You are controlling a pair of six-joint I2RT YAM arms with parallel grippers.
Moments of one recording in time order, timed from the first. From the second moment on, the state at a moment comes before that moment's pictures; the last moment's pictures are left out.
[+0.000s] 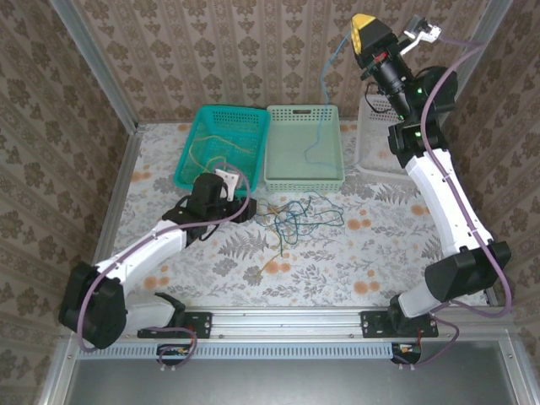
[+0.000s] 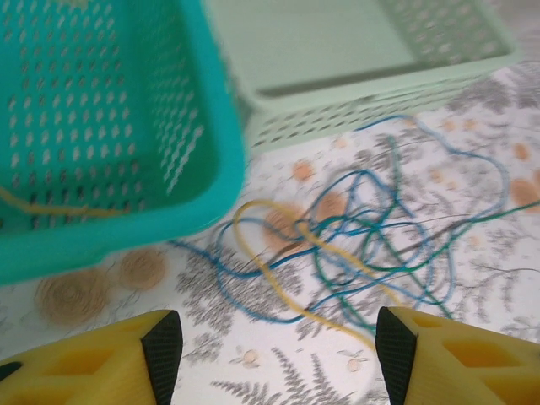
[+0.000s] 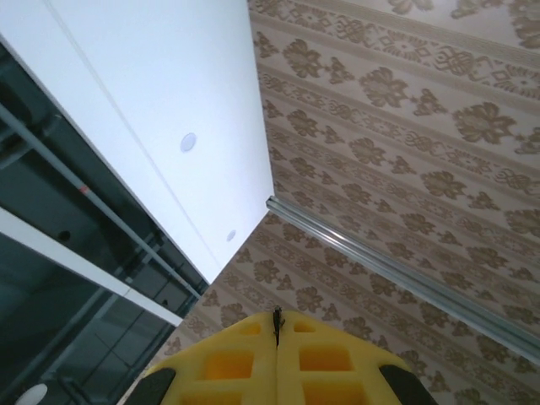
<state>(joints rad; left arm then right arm) -0.58 1.22 0.76 -0.19 0.15 -0.24 0.18 1.52 1.69 0.44 -0.36 1.47</state>
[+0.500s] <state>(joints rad) -0.63 1.24 0.86 -0.12 0.16 -0.19 0.18 1.49 1.65 0.35 -0.34 1.25</state>
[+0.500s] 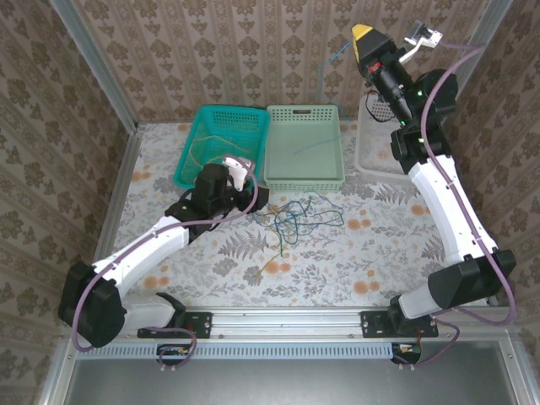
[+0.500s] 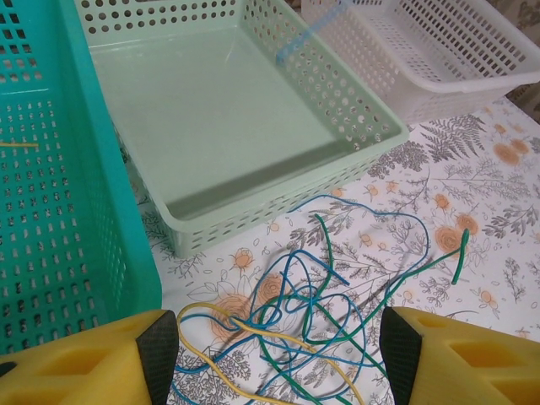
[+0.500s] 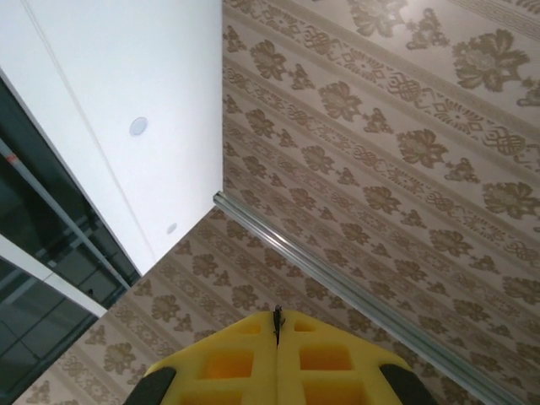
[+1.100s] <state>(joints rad) -0.63 1.22 0.81 -0.12 0.14 -0.20 0.19 1.90 1.74 0.44 -0.35 1.23</state>
